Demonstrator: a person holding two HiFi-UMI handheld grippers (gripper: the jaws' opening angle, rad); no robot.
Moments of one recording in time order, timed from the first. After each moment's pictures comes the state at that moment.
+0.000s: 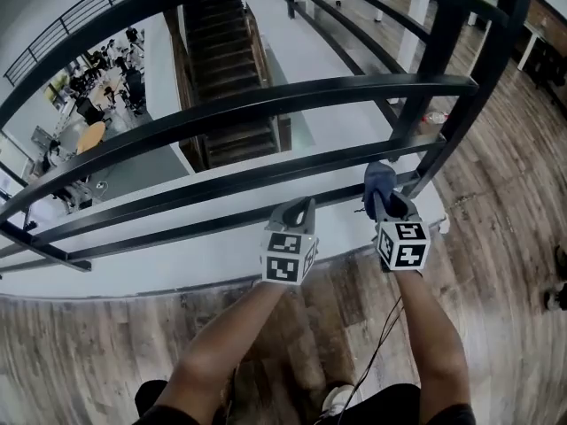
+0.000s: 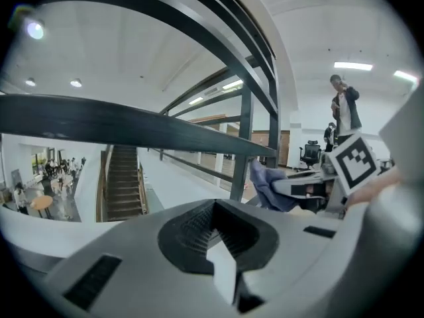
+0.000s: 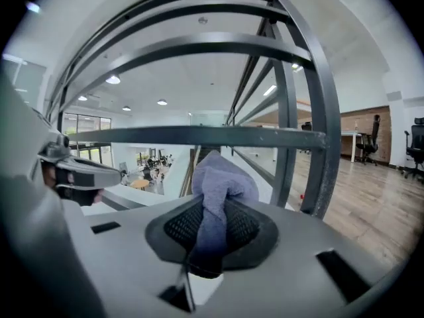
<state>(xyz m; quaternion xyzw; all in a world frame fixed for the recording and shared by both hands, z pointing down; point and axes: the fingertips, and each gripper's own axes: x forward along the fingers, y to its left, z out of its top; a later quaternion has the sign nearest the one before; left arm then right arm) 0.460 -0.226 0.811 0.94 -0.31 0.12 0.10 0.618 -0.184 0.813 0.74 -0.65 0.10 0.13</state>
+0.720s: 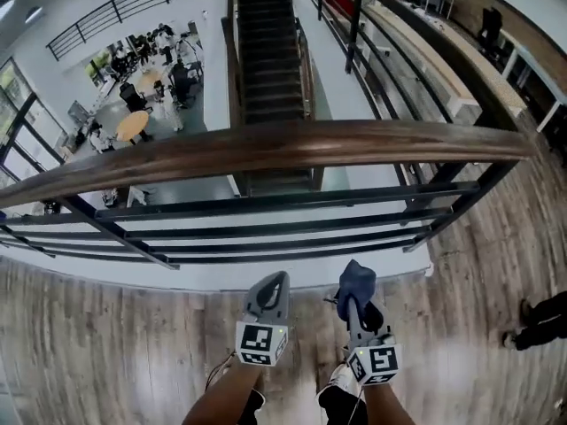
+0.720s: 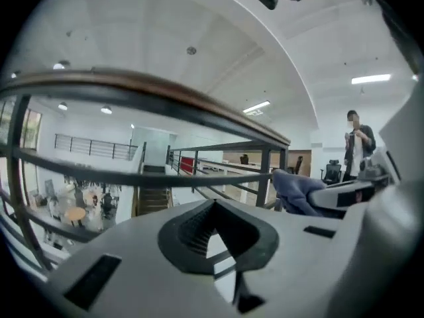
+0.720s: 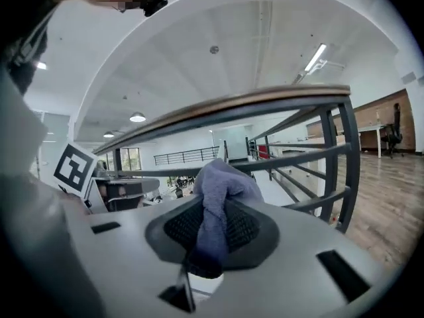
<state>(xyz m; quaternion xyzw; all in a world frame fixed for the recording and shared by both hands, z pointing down) 0.173 -0.151 0.332 0.90 -0.43 0.07 0.09 0.309 -0.063 0.332 0.66 -0.74 0.12 0.04</state>
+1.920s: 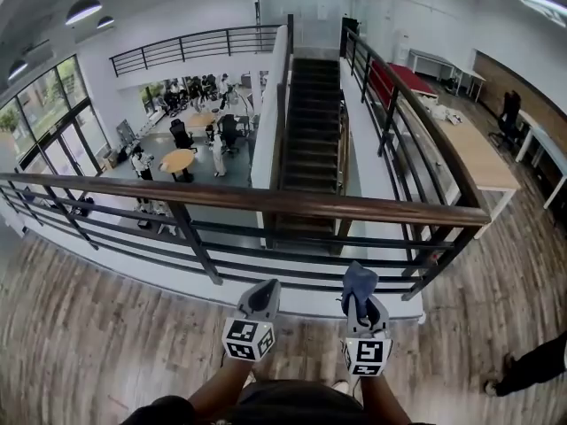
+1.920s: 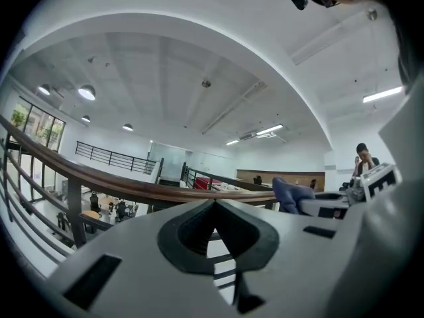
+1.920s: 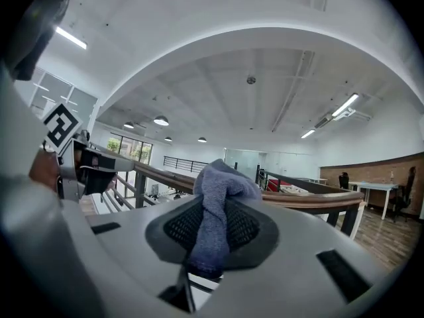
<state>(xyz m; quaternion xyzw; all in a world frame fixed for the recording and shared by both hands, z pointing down) -0.005 0.018 0.032 0.87 -0.49 -0.01 0.09 0.183 0.062 0.039 0.64 -0.76 -0.04 0.08</state>
